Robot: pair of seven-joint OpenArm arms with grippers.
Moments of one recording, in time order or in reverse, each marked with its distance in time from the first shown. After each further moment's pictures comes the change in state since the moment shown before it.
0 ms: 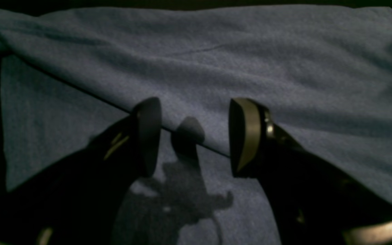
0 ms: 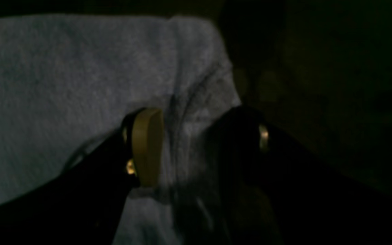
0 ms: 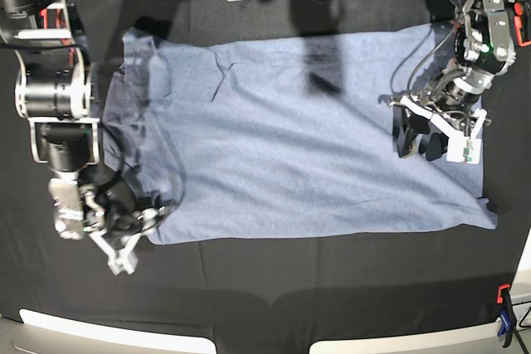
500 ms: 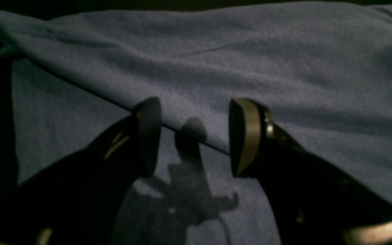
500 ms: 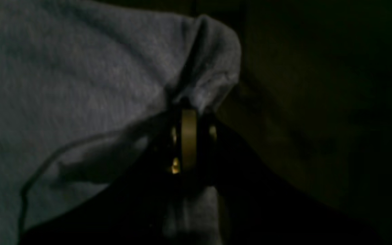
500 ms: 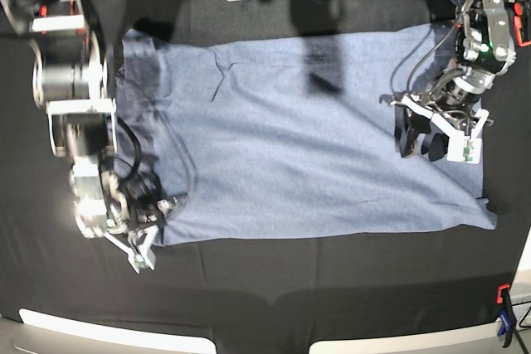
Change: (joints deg) left arm 0.2 -0.1 0.0 0.0 1.9 0.0 -1.2; right arm -11.3 -0.4 -0.2 21.7 -9.2 -3.3 -3.6
